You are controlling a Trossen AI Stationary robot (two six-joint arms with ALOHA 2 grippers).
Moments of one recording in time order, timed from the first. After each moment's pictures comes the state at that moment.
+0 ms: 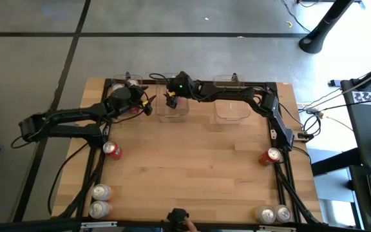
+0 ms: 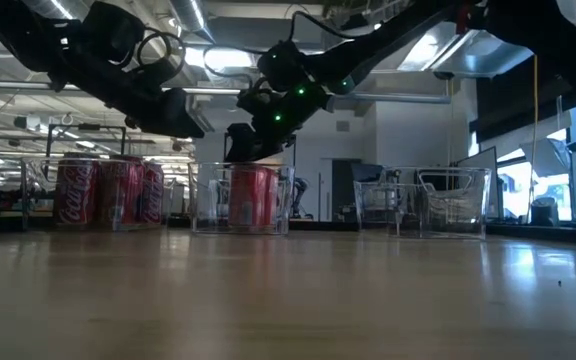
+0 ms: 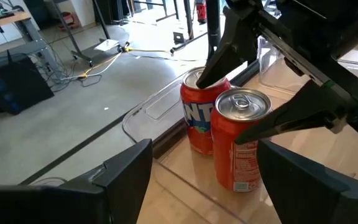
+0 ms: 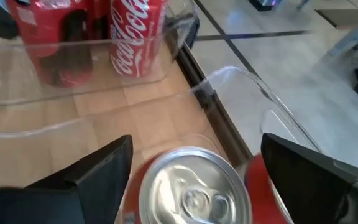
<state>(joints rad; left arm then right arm) 0.52 0.98 0.40 0.27 -0.30 0.07 -0.36 2.20 1.73 -0.06 0.17 -0.20</state>
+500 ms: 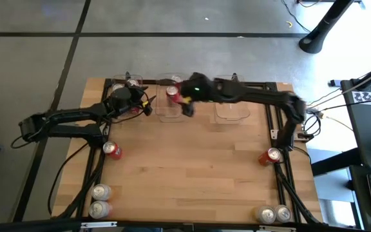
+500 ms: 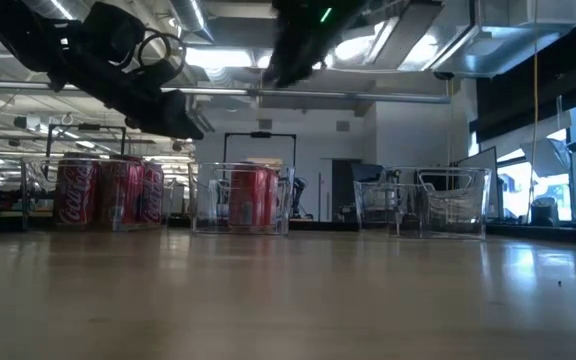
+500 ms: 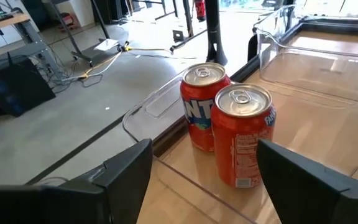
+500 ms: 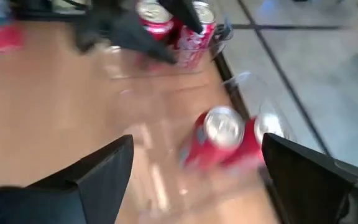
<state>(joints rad) 0.52 0.98 0.40 0.26 -0.30 0.09 -0.22 1.82 1.73 -0.57 0.17 -0.17</state>
